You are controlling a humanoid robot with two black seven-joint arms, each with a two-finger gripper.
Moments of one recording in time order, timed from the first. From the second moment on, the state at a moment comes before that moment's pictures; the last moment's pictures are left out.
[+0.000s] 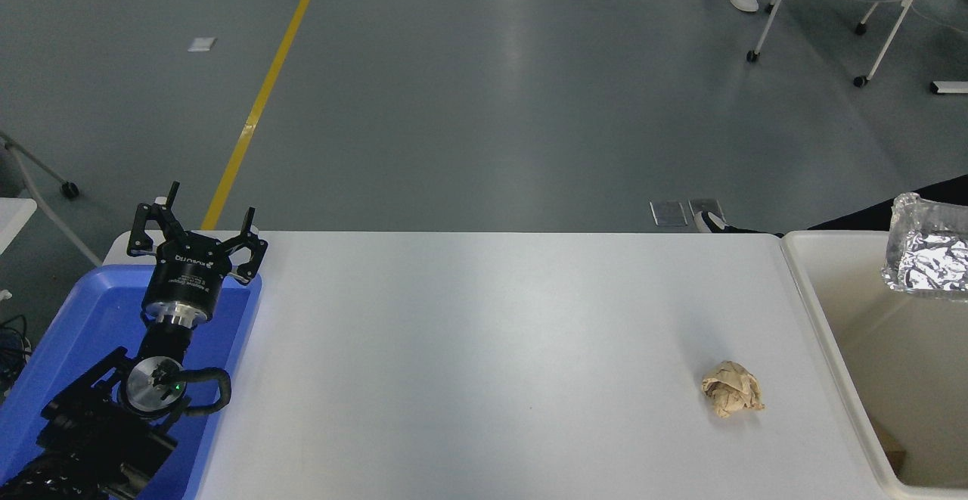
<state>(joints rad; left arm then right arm) -0.52 0.23 -1.01 -0.46 -0.12 -0.69 -0.39 0.96 -0.81 -0.57 0.34 -0.53 0.33 0.03</state>
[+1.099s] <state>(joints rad) -0.53 0.23 -1.01 -0.46 -0.12 -0.69 -0.39 1.10 -0.81 -0.70 0.67 -0.43 0.20 -0.03</state>
